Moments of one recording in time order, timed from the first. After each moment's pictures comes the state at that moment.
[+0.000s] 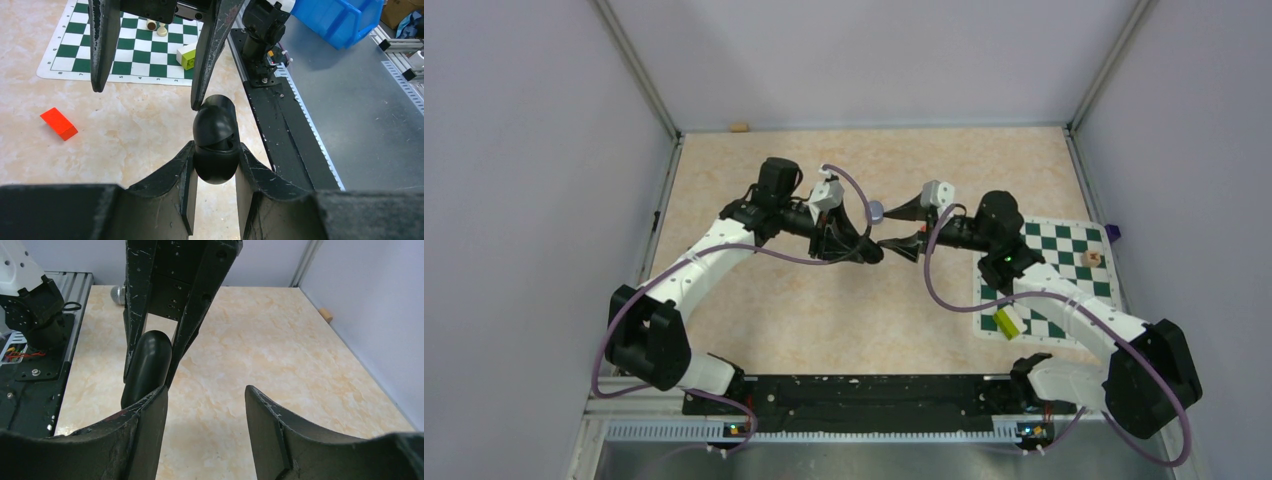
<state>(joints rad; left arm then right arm) -0.43 1.43 1.12 -0.35 1.34 0.47 0.53 1.17 0.73 0.47 -0.83 -0.16</state>
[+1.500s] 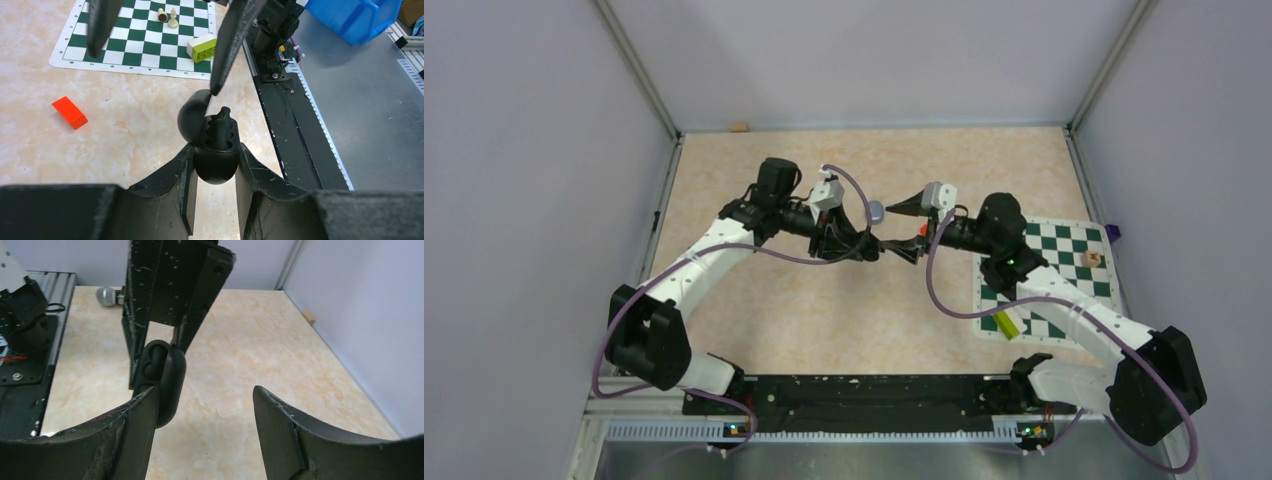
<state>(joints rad) -0.43 1.43 1.12 -0.37 1.30 0.48 0.54 1.14 0.73 0.45 -0.80 -0.19</state>
